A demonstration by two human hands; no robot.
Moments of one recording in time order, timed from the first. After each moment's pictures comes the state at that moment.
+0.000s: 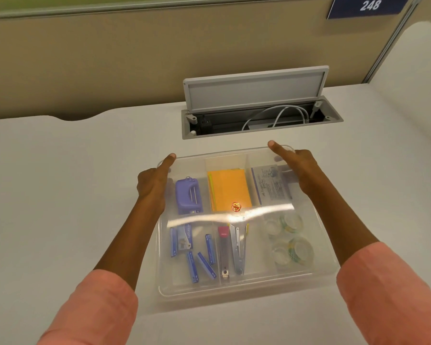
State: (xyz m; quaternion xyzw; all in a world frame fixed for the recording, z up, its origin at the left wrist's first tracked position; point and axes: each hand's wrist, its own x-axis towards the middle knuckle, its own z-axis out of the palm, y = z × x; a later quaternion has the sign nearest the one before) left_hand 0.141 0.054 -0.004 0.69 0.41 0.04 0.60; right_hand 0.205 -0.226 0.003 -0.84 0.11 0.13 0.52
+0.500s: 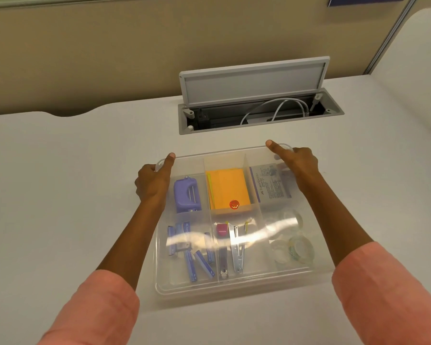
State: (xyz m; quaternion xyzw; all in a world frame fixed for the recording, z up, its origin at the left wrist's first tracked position) left_hand 0.143 0.050 -0.020 0.77 0.40 0.09 0.49; right_hand 0.211 -0.223 -0.013 -0.87 0.17 0.07 0.45
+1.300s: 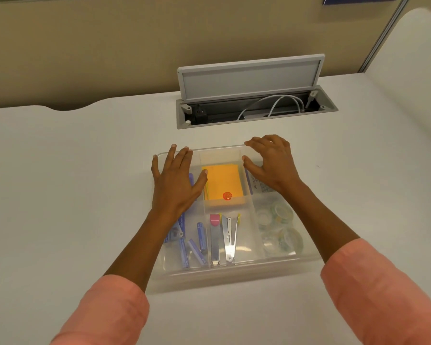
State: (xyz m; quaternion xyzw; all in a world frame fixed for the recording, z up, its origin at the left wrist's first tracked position) left_hand 0.118 0.022 -0.035 0.99 0.02 0.09 0.13; right_hand 0.184 -0.201 -0.022 -0.96 -0.19 -0.09 0.19
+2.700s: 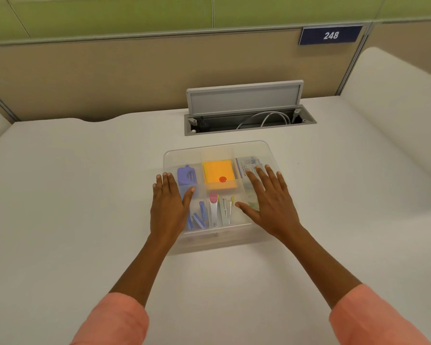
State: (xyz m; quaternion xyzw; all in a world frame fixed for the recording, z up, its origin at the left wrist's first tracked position) left_hand -0.002 0.010 -0.027 0.96 0.14 0.07 0.24; right_hand 0.033 -0.226 -0.022 -0.97 -0.20 -0.10 0.11
